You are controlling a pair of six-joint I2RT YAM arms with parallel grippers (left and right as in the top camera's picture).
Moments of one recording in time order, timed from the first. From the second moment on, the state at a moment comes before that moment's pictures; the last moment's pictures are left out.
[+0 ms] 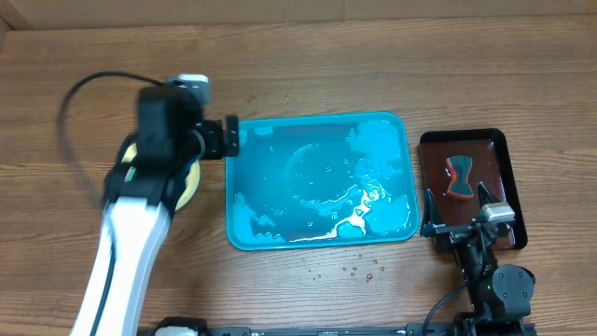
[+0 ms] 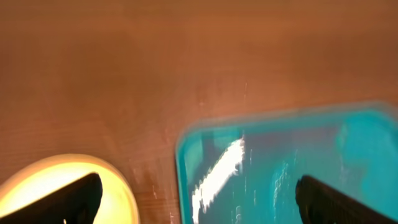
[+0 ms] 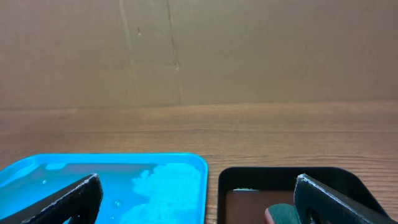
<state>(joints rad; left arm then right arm) -0.07 1.21 1.07 -0.49 0.07 -0.07 0.05 0.01 0.02 -0.03 -0.10 0.10</state>
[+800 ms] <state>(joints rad) 0.07 0.11 0.03 -0.05 0.09 0.12 0.05 0.01 0.02 -0.03 -0.10 0.10</state>
